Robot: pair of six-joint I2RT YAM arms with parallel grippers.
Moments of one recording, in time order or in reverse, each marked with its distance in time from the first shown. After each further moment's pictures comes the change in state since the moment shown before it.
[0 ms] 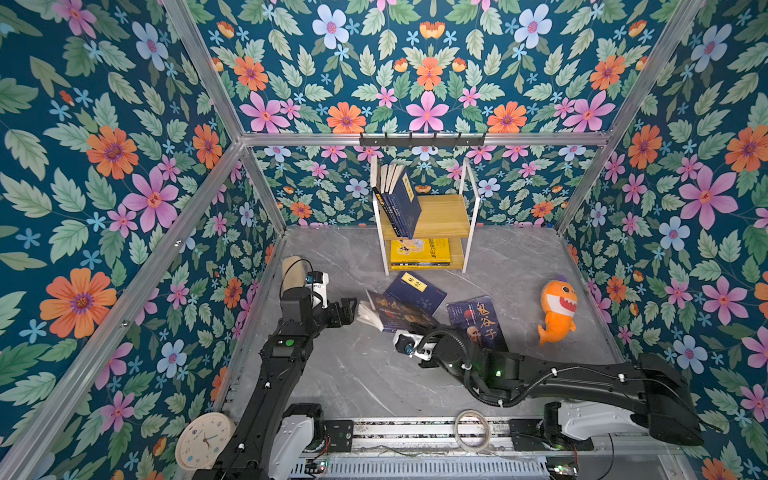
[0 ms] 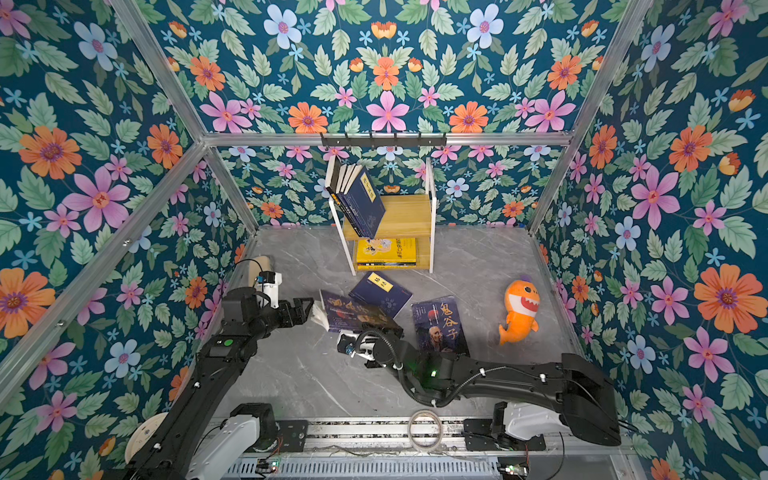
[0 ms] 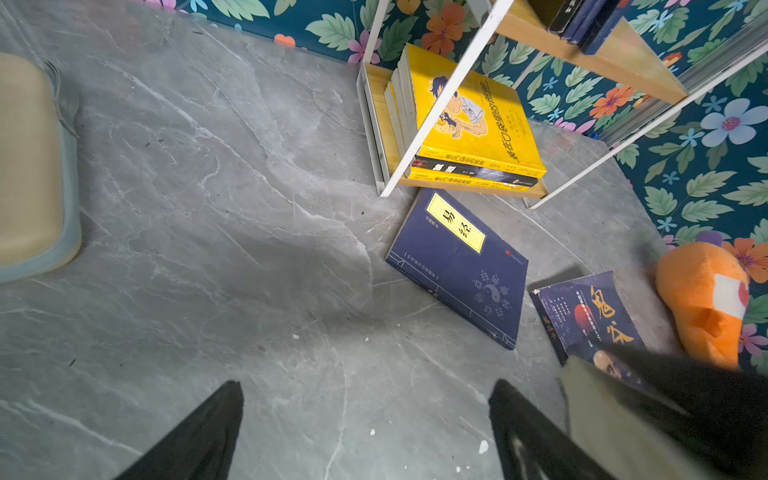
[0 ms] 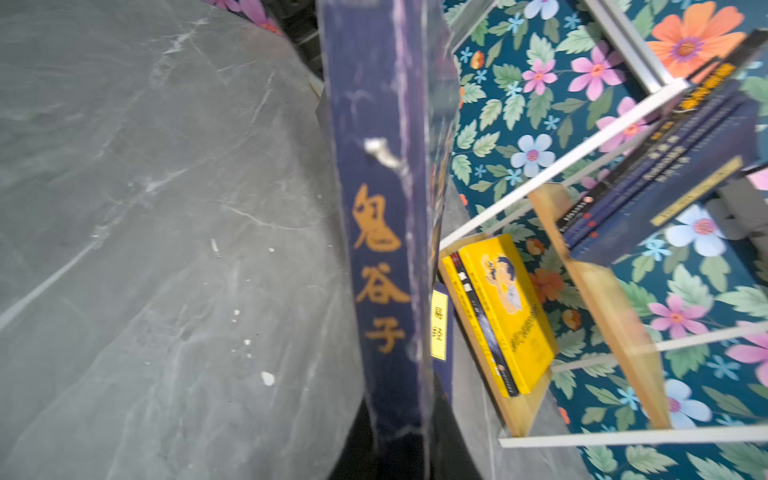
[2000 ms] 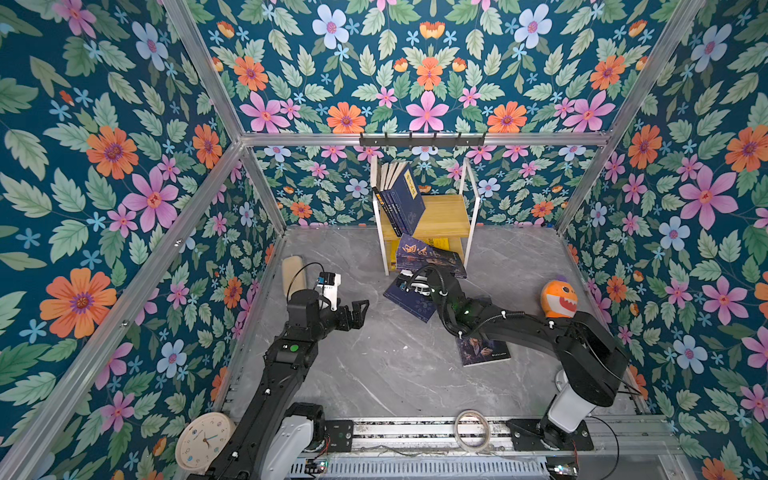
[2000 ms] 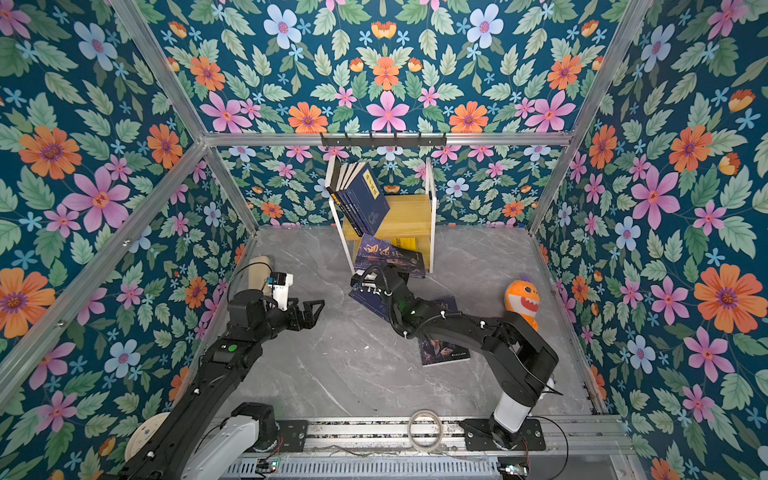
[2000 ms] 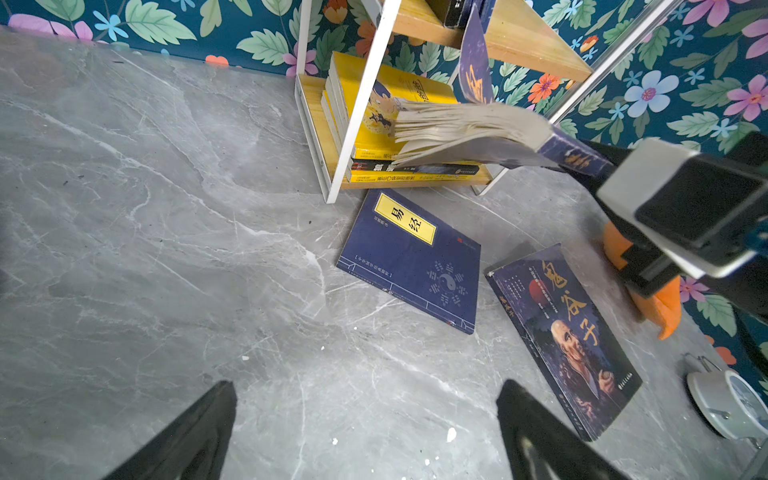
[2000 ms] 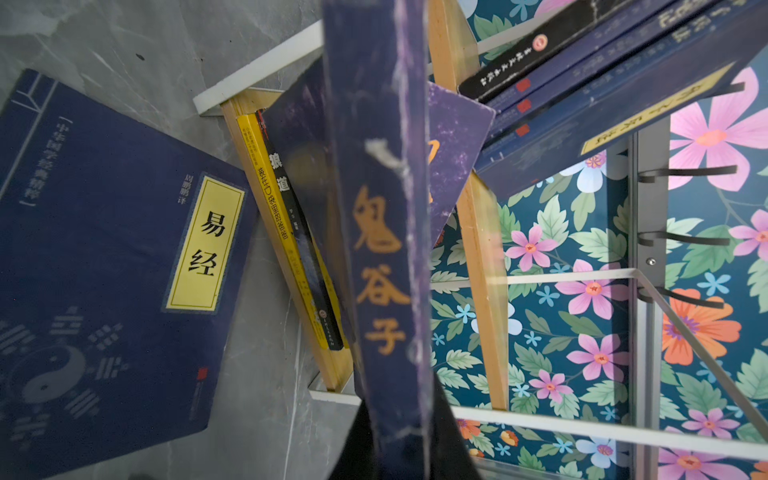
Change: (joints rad) left arm -0.108 -0.037 -0.023 0.048 0.023 0.011; right arm -0.396 0.409 0.225 0.228 0.099 -0.462
